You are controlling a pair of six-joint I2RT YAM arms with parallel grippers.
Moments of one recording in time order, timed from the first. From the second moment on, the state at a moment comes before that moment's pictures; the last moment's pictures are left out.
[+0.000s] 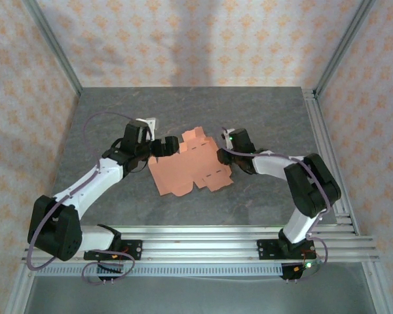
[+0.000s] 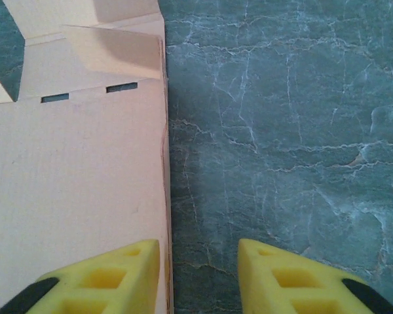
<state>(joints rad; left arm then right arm) -0.32 1.30 0.87 -0.25 0.16 -0.44 0.48 1.71 0.87 0.01 -0.07 0.17</state>
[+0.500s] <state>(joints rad) -0.32 1.29 0.87 -0.26 0.15 -0.42 0.47 1.76 0.89 -0.02 -0.11 0.13</state>
